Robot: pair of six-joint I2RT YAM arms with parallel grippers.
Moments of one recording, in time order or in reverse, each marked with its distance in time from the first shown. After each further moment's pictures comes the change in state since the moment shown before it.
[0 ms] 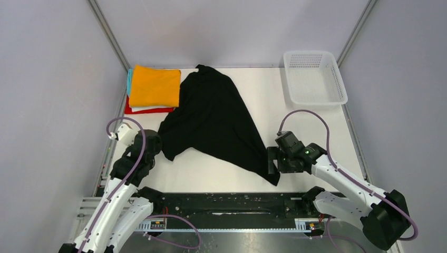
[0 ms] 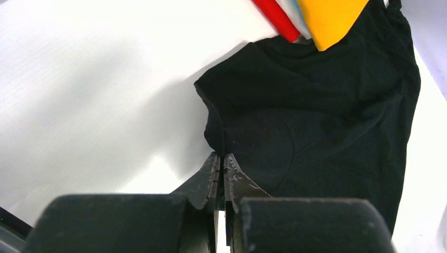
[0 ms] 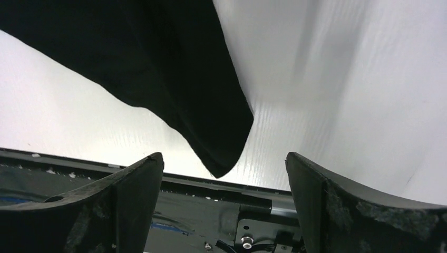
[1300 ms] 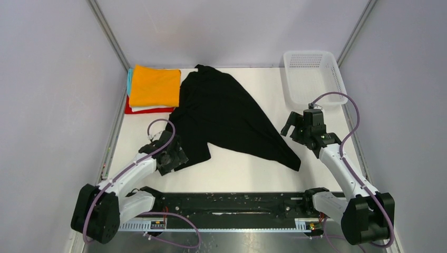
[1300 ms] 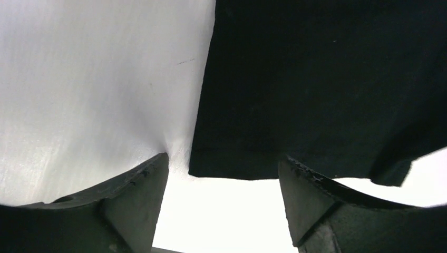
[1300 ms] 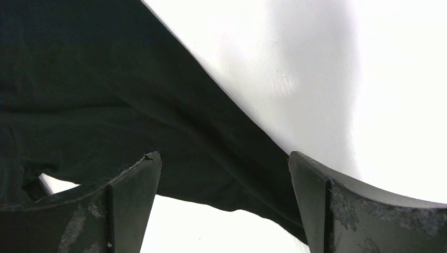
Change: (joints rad) left arm -0.035 0.393 -0.179 0.122 0.437 0.106; right arm -0.453 0.082 0.061 0.390 -0.008 -0.008
